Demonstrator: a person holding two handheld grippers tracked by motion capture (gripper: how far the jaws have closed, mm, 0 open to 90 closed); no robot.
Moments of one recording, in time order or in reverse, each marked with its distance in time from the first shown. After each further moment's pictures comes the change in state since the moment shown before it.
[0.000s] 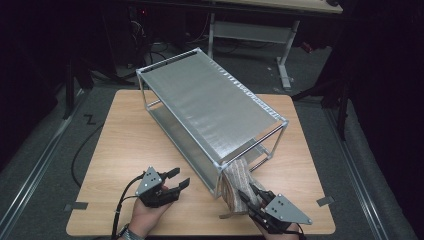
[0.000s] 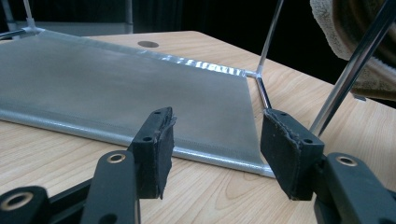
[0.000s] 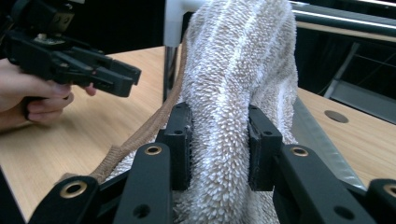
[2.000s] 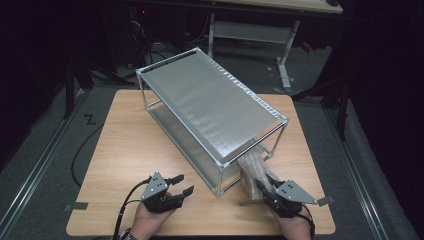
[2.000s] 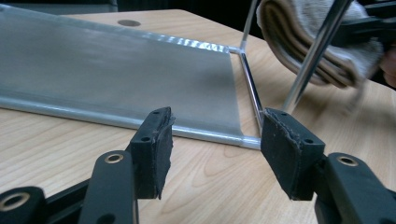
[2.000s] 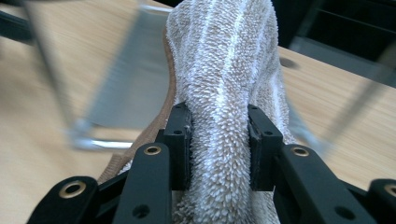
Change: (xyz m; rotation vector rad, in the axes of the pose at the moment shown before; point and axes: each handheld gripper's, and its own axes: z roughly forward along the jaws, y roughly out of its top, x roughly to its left) left arm -0.014 -0.008 0.005 0.075 -0.047 0.019; right arm -0.060 -0.036 0.011 0.153 -0.134 0.026
